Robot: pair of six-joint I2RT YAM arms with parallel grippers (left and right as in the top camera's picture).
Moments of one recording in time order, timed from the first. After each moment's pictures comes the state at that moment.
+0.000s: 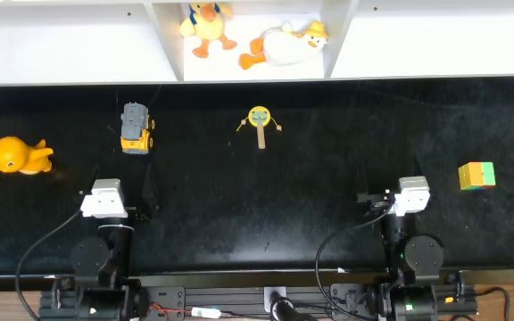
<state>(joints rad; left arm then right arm) -0.02 0.02 0.01 -0.08 -0.04 -0.03 0.05 0.01 0.02 -0.02 0.00 -0.06</state>
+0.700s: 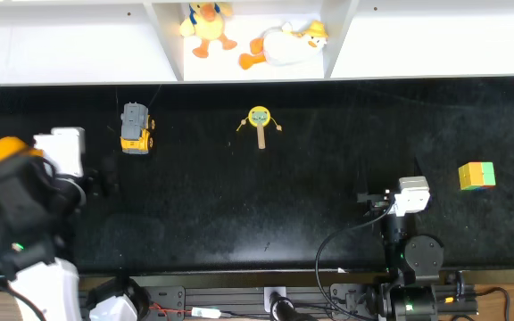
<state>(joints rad) 0.43 0.87 0.70 -0.60 0.37 0.26 0.05 0.01 0.02 -0.02 0.00 -0.06</state>
